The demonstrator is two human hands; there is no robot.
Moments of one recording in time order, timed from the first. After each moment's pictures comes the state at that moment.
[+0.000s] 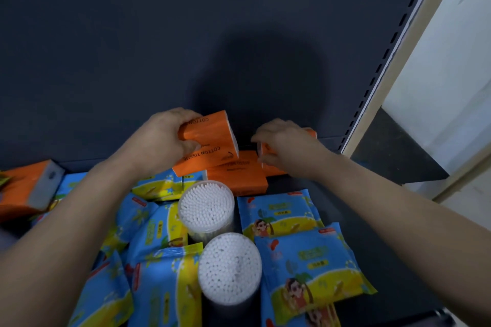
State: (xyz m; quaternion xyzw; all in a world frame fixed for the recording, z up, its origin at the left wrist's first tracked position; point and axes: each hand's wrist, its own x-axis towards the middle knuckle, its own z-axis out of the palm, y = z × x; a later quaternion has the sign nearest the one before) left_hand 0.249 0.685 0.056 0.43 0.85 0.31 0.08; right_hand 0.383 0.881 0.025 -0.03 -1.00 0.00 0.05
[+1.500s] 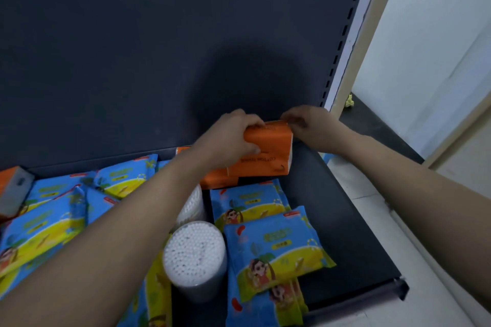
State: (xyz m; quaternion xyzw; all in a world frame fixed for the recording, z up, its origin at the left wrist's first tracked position) left_hand 0.323 0.789 0.038 0.55 0.79 0.24 0.09; right_hand 0.445 0.956 0.028 -0.20 -0.96 0.16 0.09
